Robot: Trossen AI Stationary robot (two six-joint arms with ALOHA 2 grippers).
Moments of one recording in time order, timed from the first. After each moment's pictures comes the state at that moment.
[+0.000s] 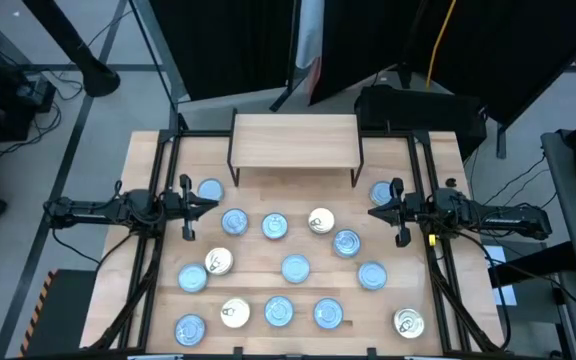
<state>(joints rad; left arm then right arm) -0.05 0.00 0.00 0.05 -0.17 0.12 -0.05 0.04 0.02 0.02 -0.05 0.07</state>
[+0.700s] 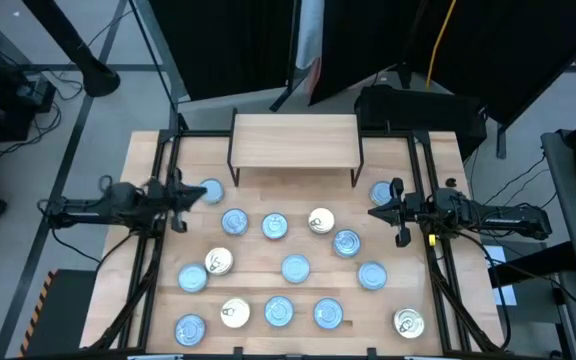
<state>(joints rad) -0.05 0.02 0.16 0.12 -0.21 0.09 -0.05 0.04 0.02 0.02 -0.05 0.07</state>
